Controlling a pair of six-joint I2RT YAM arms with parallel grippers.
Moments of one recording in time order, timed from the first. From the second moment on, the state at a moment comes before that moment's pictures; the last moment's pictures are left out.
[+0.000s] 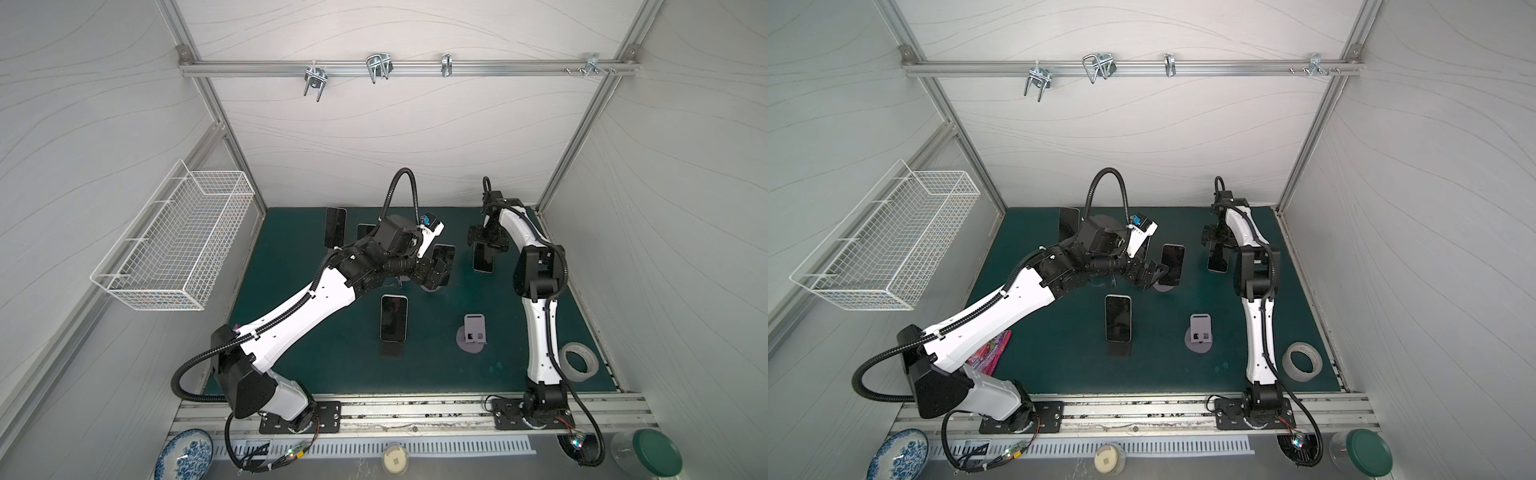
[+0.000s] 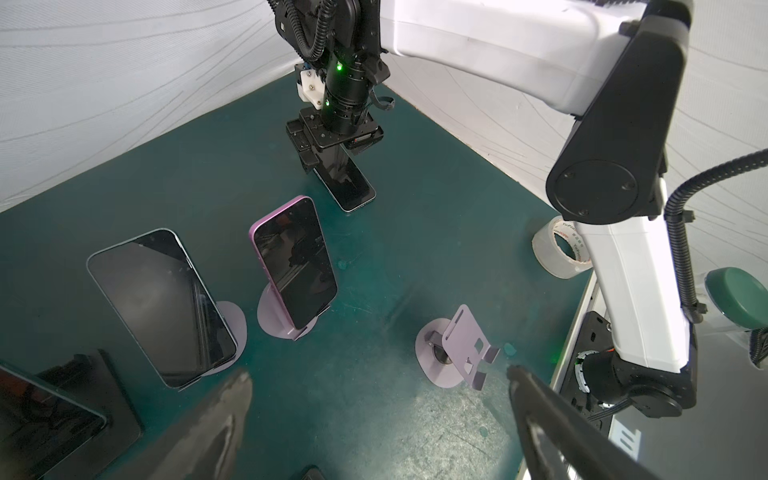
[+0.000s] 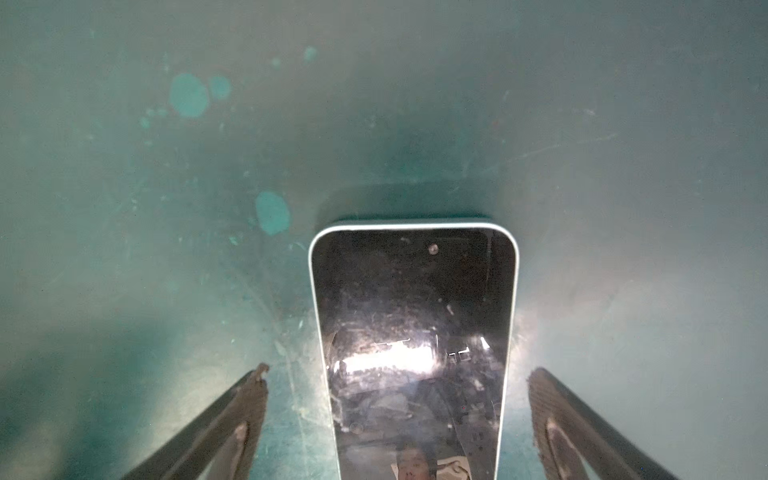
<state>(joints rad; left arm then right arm) -0.79 1.46 1.47 -0.60 0.17 -0.11 0.12 2.50 2.31 -1.18 0.00 0.29</state>
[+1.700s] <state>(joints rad) -1.00 1.42 1.45 -0.72 0.09 -0.37 0.32 1.08 1.25 -1.19 -0.19 0.40</state>
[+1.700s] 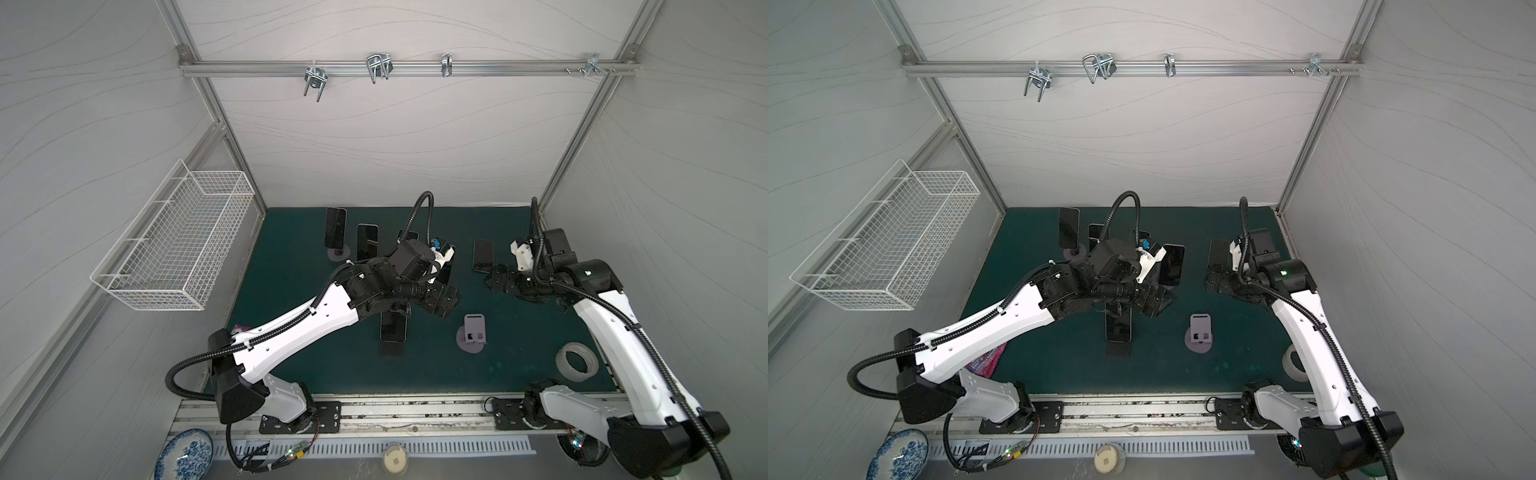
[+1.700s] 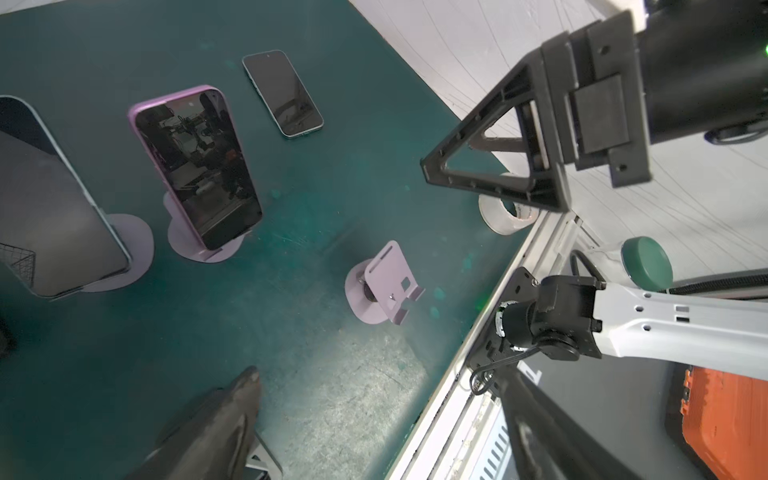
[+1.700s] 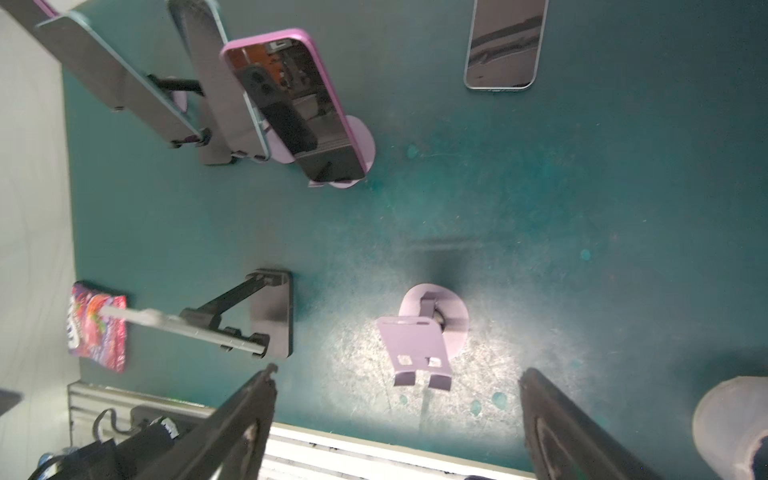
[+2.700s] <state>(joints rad) -1.06 1.42 1.45 -0.76 0.02 -0.41 0.52 1.09 1.18 -1.20 -0.20 0.48</state>
